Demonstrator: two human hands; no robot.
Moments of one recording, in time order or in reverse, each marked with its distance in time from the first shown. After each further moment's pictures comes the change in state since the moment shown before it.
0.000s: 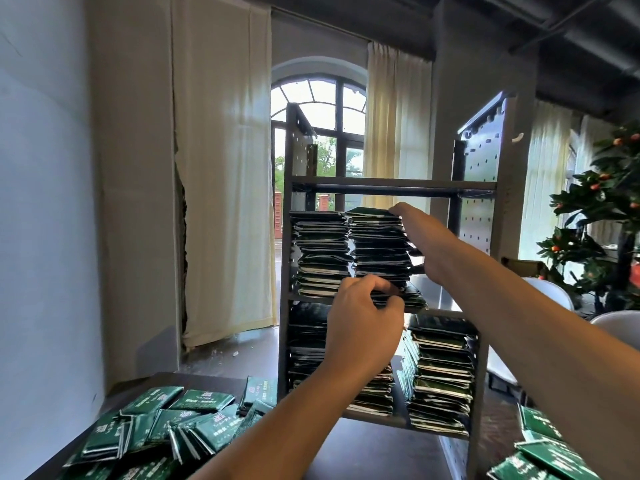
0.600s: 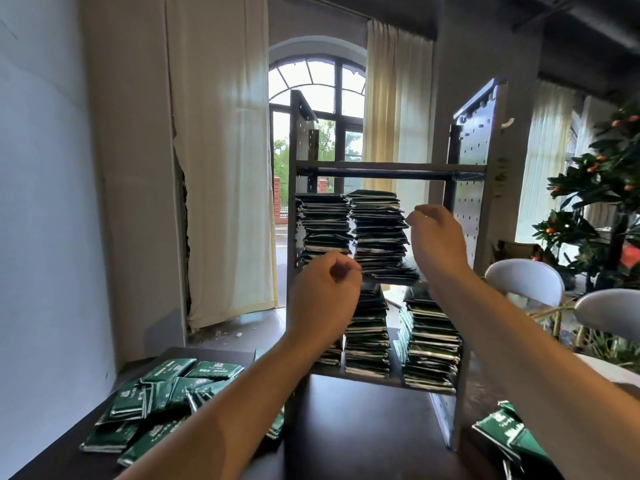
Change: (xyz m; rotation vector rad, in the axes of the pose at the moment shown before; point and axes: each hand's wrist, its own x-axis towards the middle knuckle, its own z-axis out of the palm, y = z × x) left_hand -0.014 -0.014 -0.043 0.050 0.137 0.001; right_hand -0.051 0.035 -0.001 0.113 0.271 -0.204
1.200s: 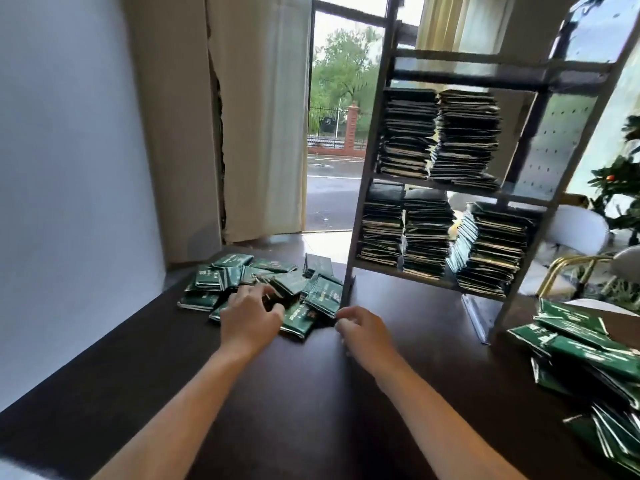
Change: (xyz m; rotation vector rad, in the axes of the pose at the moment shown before) left_hand -0.123 -0.213 -0.123 0.554 -0.037 -0.440; right_hand -0.207 0.172 0.103 -0.355 -0.615 0.306
